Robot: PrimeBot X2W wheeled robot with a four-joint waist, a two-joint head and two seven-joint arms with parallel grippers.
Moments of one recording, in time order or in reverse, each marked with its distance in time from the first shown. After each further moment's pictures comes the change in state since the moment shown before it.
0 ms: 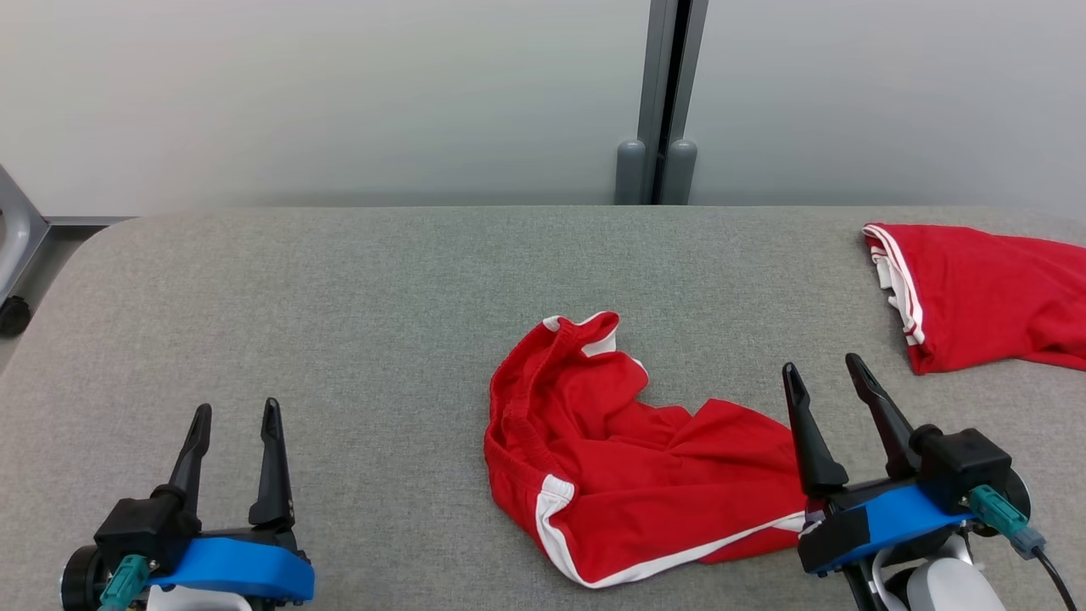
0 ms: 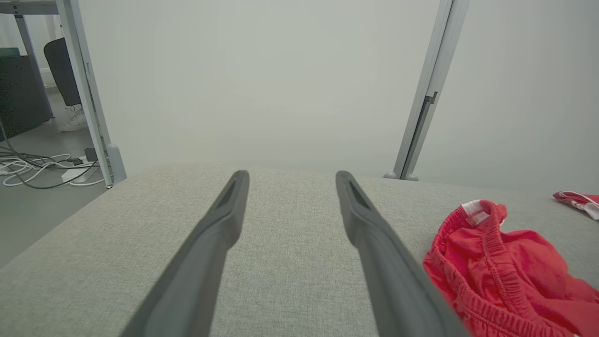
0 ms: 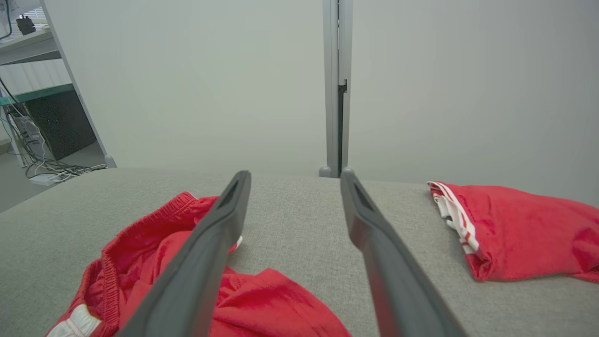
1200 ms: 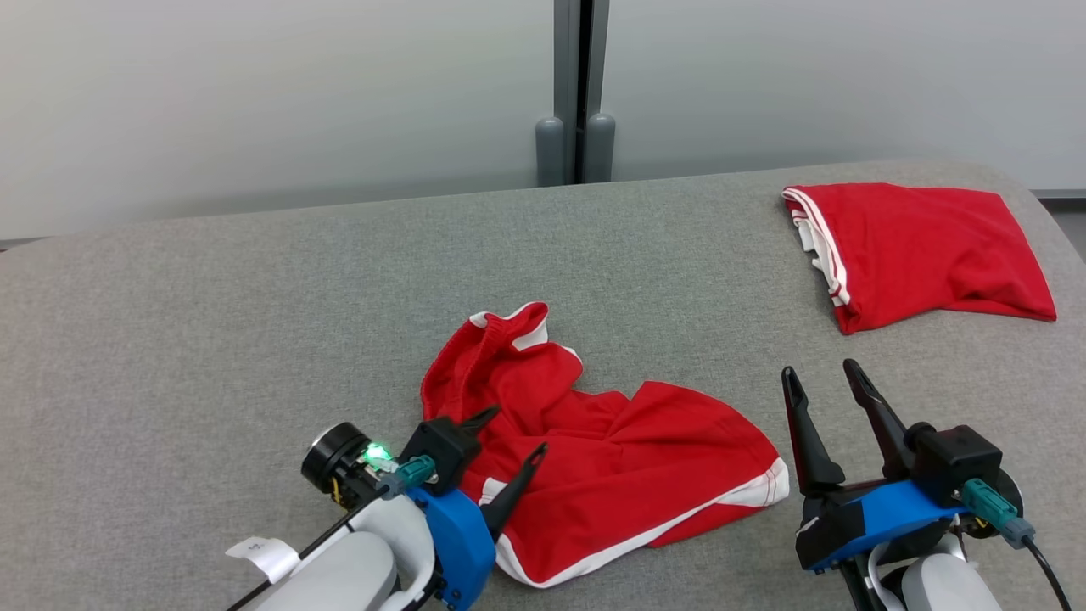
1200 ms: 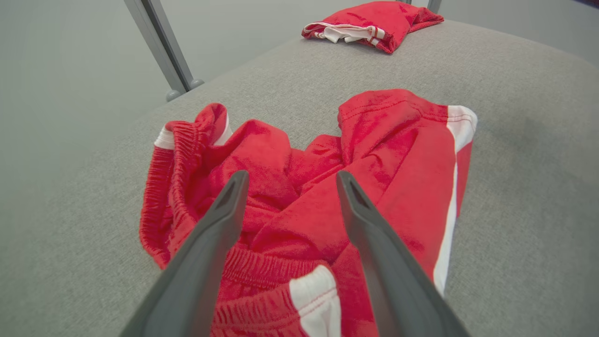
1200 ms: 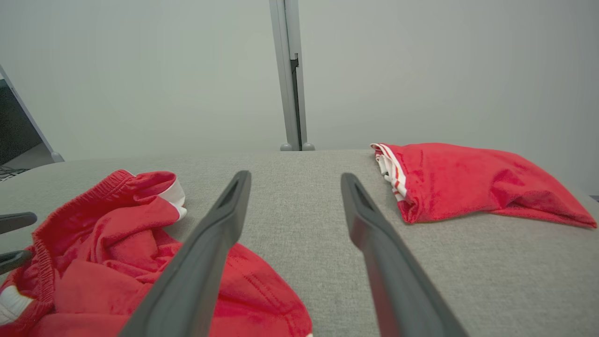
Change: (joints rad) left arm -0.393 0.183 -0.900 0.169 -0.249 -0.001 0.229; right arm -0.035 0.006 -0.007 0.091 0.006 0.000 -0.013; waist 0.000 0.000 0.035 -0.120
